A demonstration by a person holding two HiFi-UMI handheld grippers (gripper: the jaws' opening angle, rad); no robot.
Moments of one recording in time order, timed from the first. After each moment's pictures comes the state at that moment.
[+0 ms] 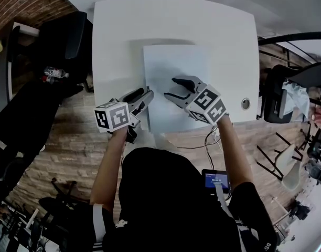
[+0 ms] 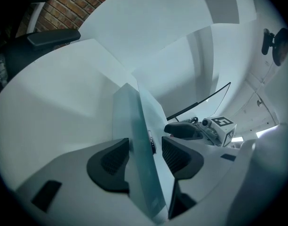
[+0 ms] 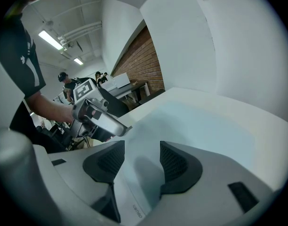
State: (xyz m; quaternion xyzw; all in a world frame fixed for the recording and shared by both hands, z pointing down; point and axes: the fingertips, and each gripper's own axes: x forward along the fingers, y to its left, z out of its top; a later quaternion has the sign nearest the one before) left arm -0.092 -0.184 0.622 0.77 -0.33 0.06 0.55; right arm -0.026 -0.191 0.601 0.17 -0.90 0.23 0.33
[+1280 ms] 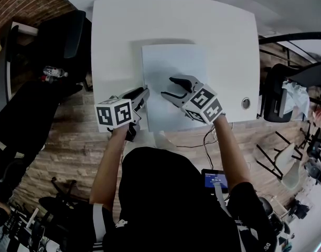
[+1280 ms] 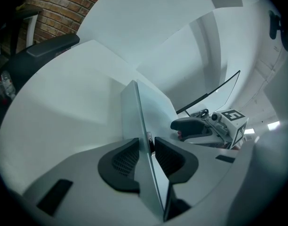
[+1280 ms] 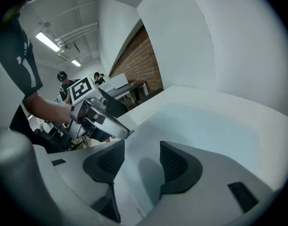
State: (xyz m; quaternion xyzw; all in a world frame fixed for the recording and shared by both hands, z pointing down) left arm -0.094 -0.183 0.637 0.75 -0.35 0.13 0.54; right arm -0.030 -0.190 0.609 0.18 -0.90 0.24 0.33
